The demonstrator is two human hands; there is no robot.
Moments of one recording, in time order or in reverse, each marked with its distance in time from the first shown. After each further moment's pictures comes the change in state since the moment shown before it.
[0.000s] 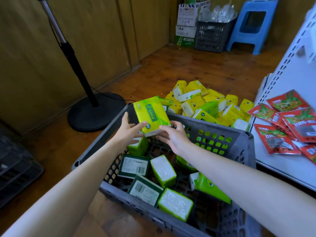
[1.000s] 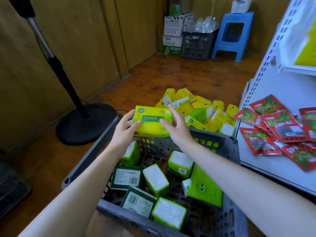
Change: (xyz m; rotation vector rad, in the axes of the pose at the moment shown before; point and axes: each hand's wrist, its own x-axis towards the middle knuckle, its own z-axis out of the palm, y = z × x) left_hand -0.003 0.029 0.021 -0.193 0.002 0.259; right_hand -0.022 -0.050 -0.016 -0.623 0.031 -0.518
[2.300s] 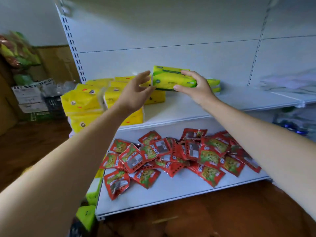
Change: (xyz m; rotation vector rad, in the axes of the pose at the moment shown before) left_hand -0.132 0.256 0.504 0.237 -0.750 0.754; right_hand -0.162 -0.157 -0.564 -0.412 0.845 -0.257
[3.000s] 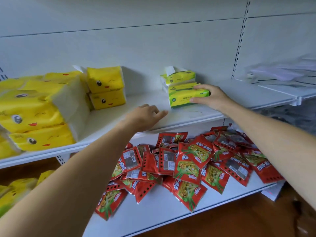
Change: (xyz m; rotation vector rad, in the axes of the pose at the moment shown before) left_hand 0.106 -0.074 0.196 0.733 -0.445 -0.082; right_hand 0.073 0.200 -0.144 -0.222 -0.119 0.253
